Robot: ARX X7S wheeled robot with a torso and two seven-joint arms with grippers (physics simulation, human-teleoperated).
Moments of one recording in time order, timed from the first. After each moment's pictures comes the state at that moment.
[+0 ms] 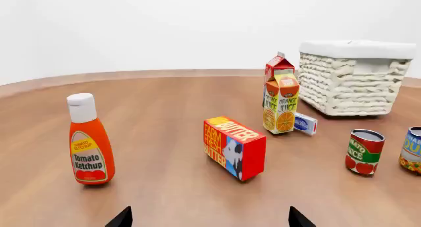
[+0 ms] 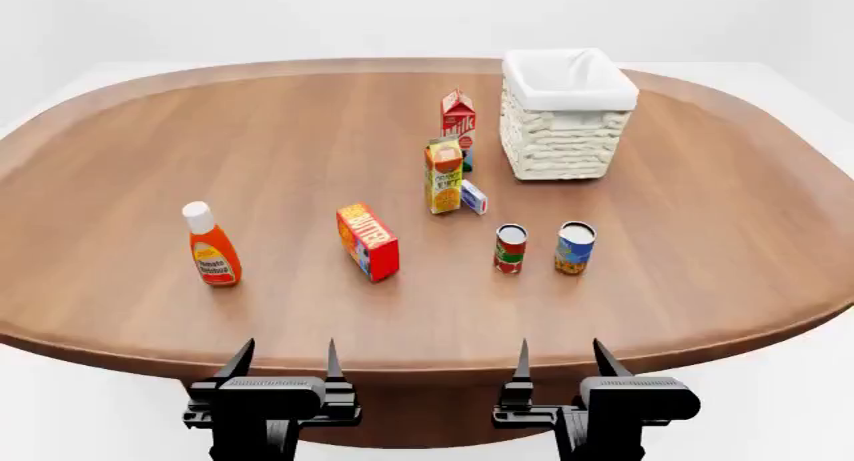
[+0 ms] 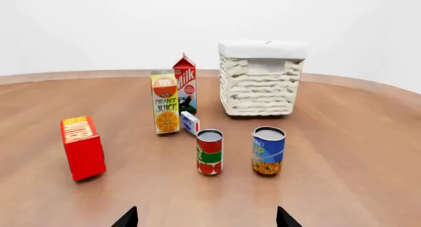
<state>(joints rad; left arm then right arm) 0.00 0.00 0.00 0.00 0.00 0.00 0.00 0.00 0.00 0.00 0.00 0.00 0.00 0.00</state>
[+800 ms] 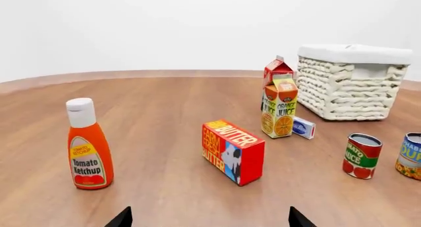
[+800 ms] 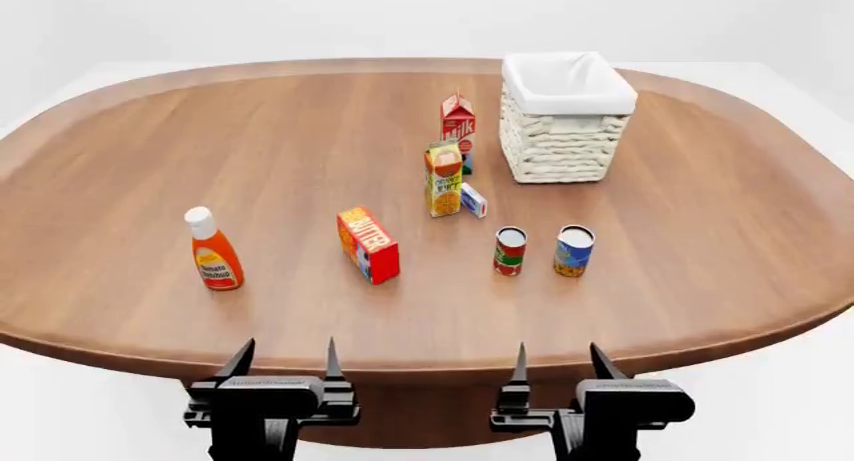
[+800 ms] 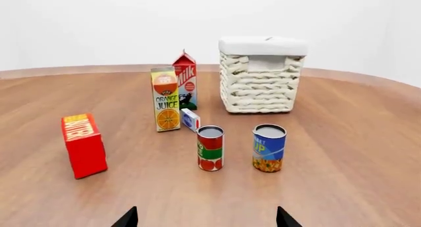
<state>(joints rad) -0.01 -0.06 0.07 -0.02 -0.08 0.02 -0.06 0.00 0.06 -0.09 0.02 0.07 0.00 0.09</state>
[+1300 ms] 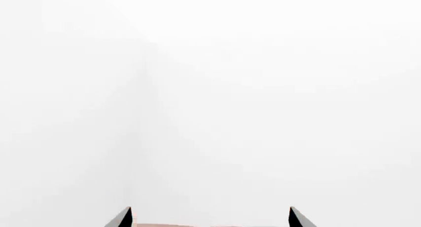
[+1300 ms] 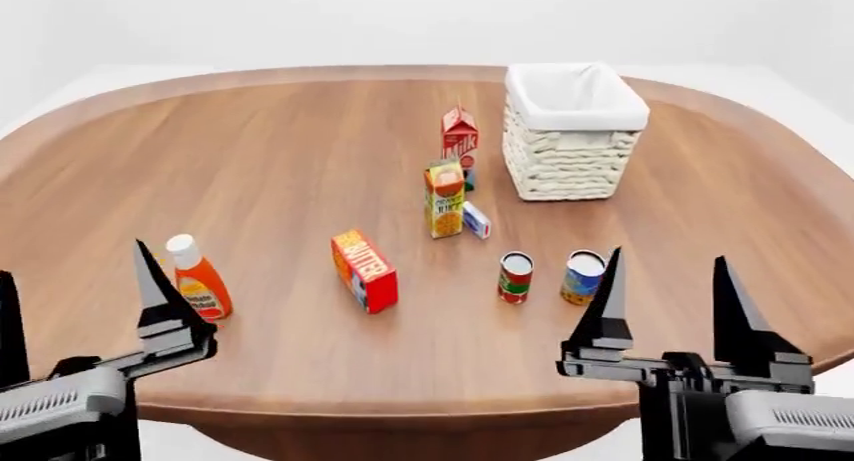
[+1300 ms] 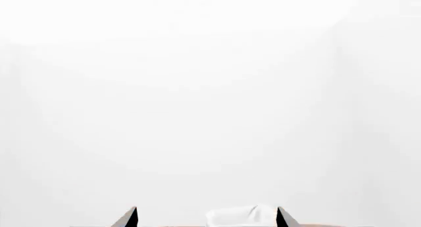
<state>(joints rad) 0.07 -0.15 -0.14 0.46 -0.14 0.17 -0.23 -0.05 0.14 -0.02 -0.36 0.16 -0.27 0.13</state>
